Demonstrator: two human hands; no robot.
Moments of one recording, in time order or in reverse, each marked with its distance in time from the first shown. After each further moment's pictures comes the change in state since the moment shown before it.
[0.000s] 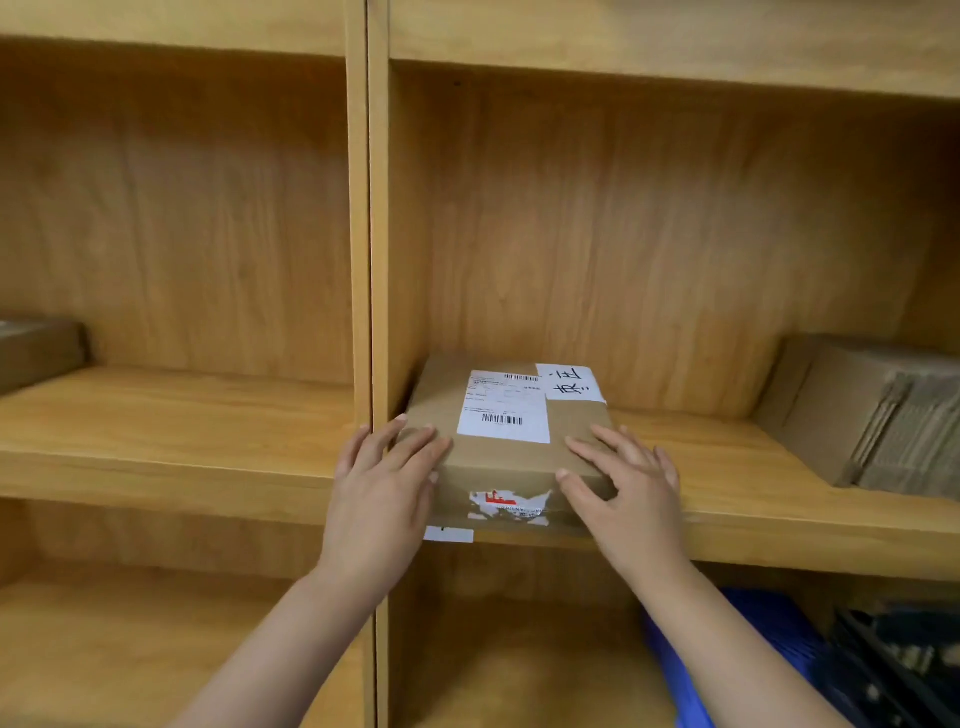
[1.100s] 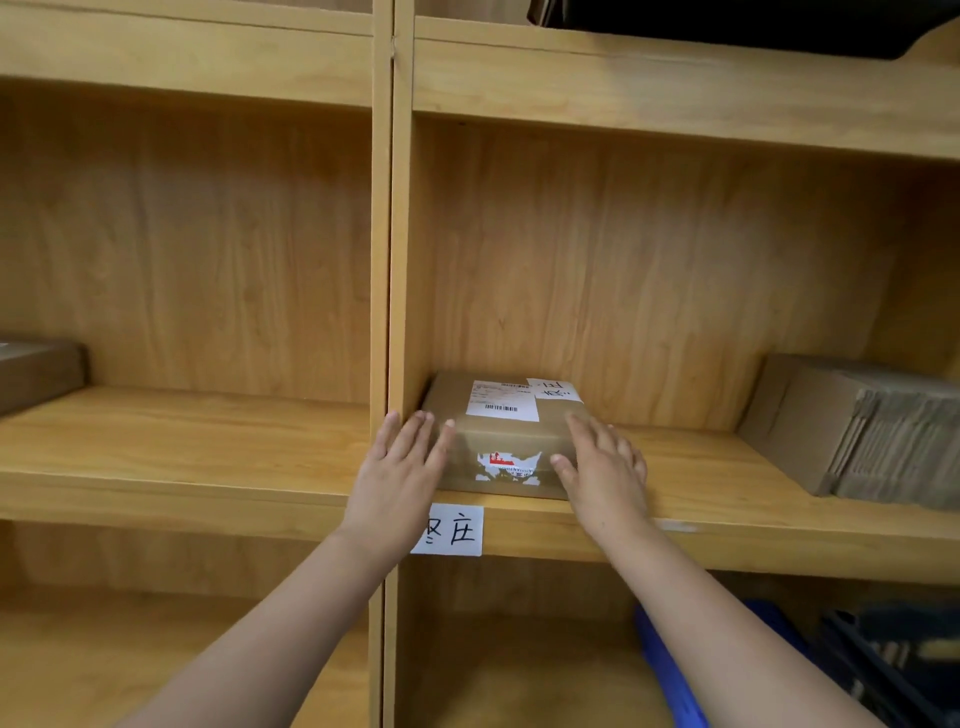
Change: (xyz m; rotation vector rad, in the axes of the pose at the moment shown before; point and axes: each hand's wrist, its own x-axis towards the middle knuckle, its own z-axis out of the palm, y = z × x) left_hand 0.024 -0.018 0.006 0.395 -0.175 0.199; right_hand 0.035 -0.017 0.023 -0.412 -0.179 0.105
